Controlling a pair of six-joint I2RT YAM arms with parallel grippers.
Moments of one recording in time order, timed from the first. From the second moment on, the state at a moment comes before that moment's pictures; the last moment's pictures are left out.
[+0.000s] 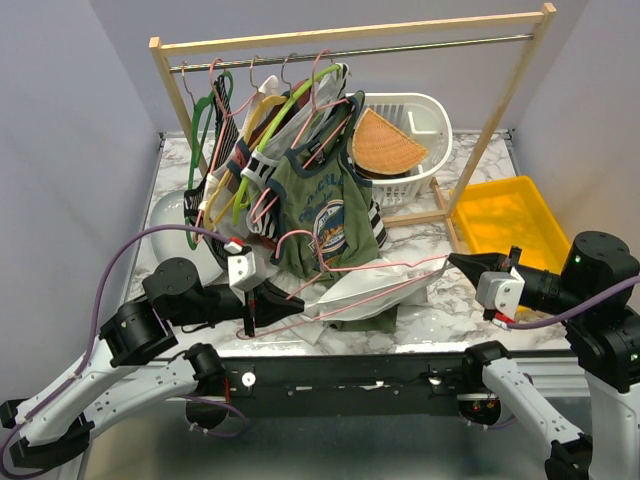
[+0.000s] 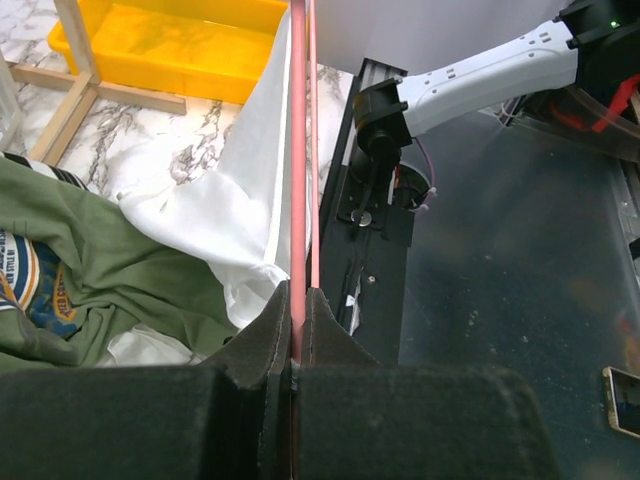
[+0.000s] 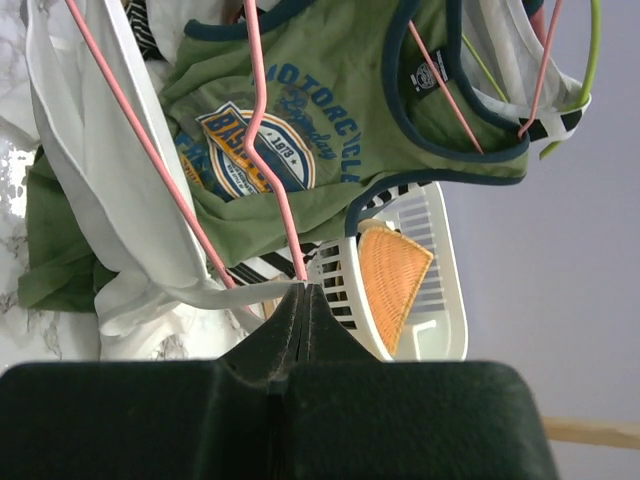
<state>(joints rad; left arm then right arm) -0.96 0.52 0.90 -0.51 0.44 -0.17 0.23 0.64 1.36 -1.09 -0.81 -1.15</state>
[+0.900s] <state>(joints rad) -0.96 0.46 0.93 -0.59 0.49 -0.17 0.23 0.68 1.43 -1.24 -0.88 -1.39</state>
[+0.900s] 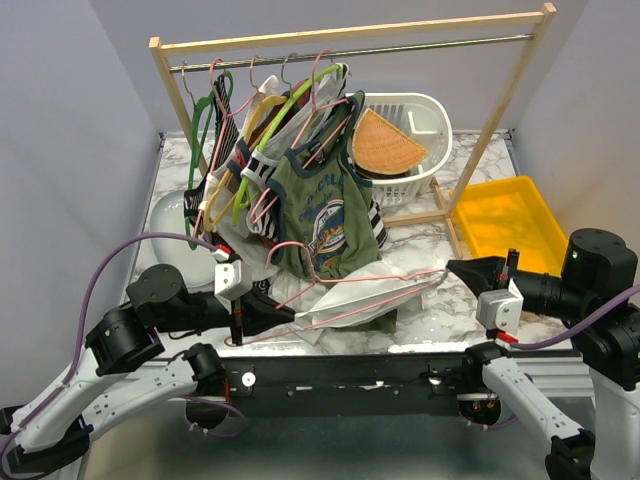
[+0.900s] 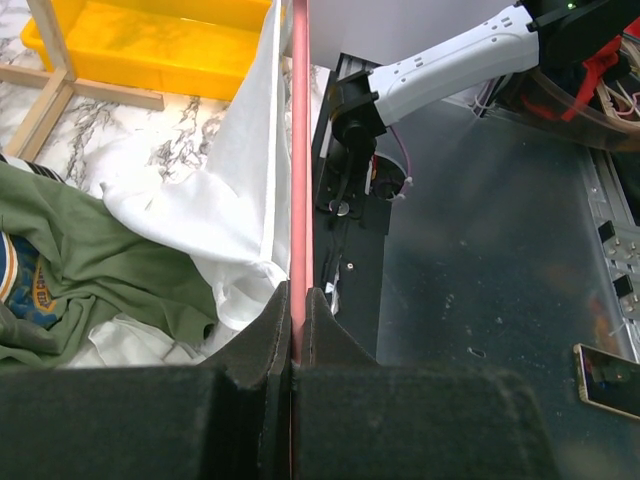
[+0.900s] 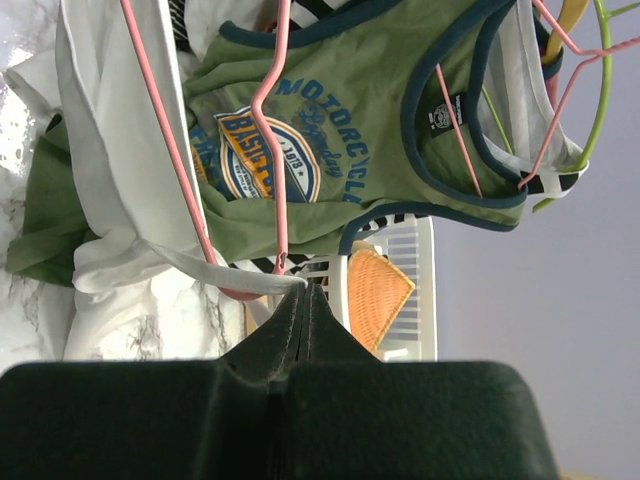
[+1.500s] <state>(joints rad) -0.96 0.56 0.93 -0.53 0.54 -0.19 0.23 0.72 1.43 -1.26 -1.02 -1.46</state>
